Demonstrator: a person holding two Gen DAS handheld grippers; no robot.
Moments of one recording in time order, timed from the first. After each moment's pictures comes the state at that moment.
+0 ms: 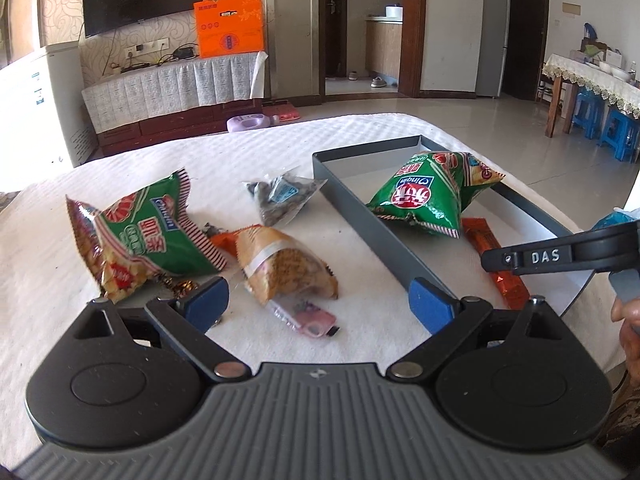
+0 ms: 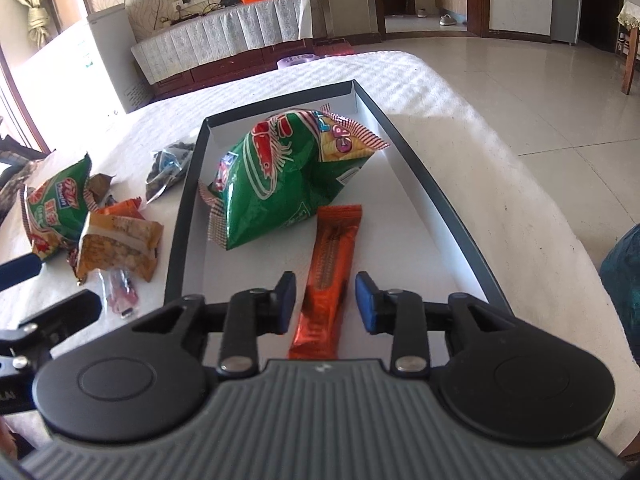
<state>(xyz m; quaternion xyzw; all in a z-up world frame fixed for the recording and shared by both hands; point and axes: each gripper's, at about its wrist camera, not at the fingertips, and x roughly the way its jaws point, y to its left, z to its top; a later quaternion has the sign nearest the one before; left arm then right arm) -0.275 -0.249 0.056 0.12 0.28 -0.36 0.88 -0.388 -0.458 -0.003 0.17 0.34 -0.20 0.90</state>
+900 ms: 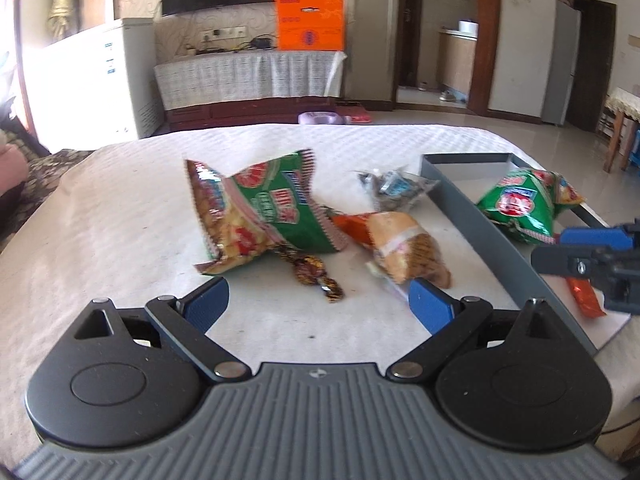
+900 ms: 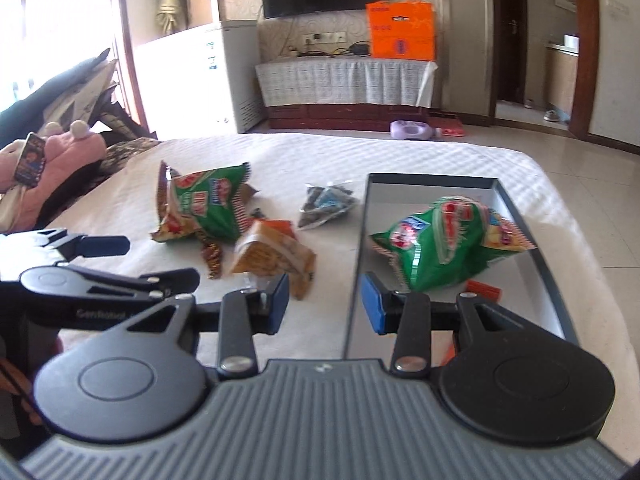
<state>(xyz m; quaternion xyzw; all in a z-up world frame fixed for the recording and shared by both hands) -0.246 -0.185 0.055 0.08 0.30 -0.25 0.92 -0.383 -0.371 0.037 0.06 0.27 -0.05 0.96</state>
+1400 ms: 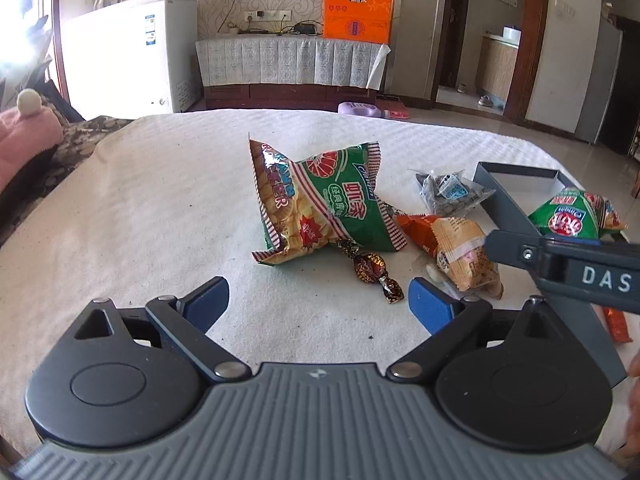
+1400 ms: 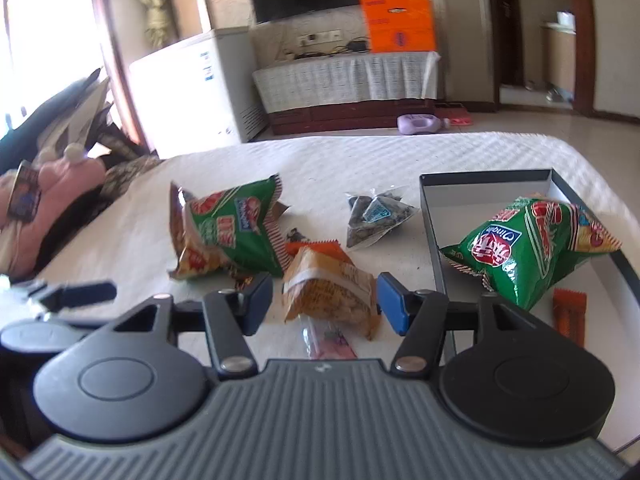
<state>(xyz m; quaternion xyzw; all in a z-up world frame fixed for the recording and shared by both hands) -0.222 -0.161 0.051 0.04 0.32 -0.21 0.92 -0.327 -0.344 0.023 0.14 0.25 -0.07 0.96</state>
